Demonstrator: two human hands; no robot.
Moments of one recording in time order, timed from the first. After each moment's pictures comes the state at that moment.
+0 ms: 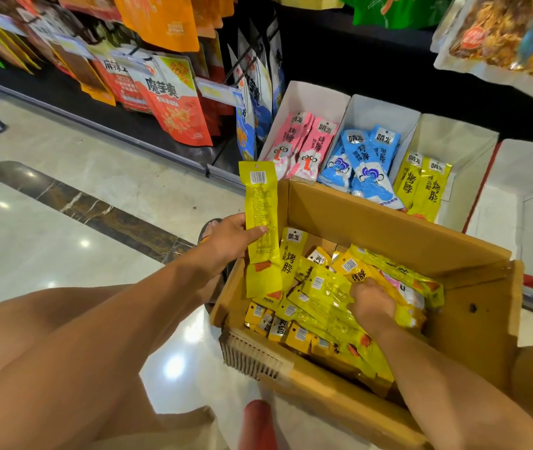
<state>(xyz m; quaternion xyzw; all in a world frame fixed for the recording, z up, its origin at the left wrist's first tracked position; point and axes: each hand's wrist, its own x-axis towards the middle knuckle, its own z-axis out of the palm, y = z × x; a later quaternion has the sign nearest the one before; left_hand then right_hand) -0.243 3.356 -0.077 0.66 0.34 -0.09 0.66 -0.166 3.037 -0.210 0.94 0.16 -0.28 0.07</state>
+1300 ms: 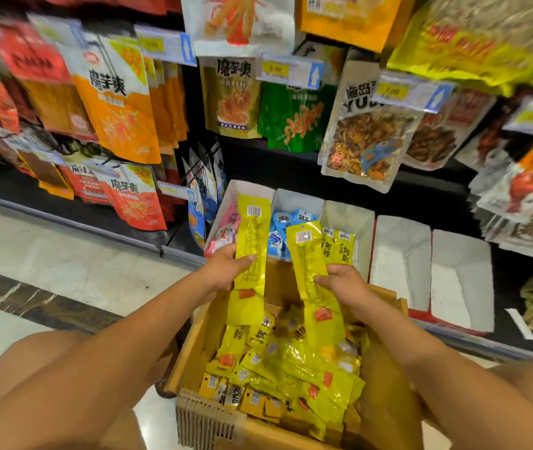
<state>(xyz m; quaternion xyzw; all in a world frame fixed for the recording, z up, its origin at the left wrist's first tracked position) -0.202 3.291 0.052 0.74 0.21 -0.09 0.63 -0.111 3.027 0.032 0.81 0.04 -0.27 -0.52</state>
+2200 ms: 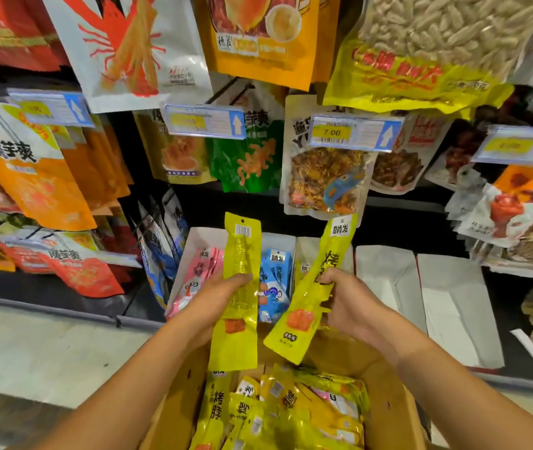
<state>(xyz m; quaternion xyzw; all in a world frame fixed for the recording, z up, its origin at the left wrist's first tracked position) -0.091 3.249 0.078 0.62 0.21 -0.11 0.74 -0.029 3.016 0.089 0.60 -0.12 -0.31 -0.73</state>
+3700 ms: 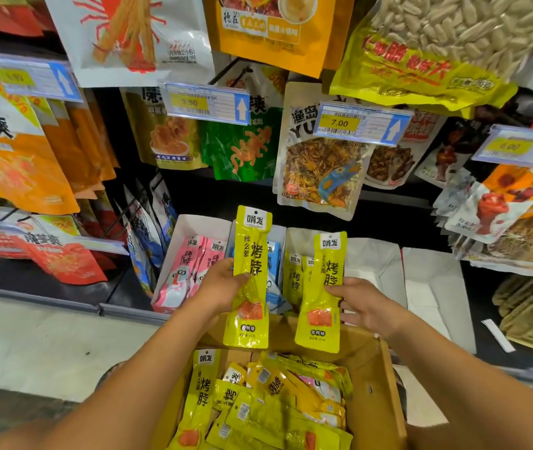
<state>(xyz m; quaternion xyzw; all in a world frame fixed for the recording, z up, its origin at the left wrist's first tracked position) -0.078 3.228 0.079 0.70 0.25 -0.09 0.66 0.000 2.971 0.039 0.70 -0.17 -0.29 -0.62</state>
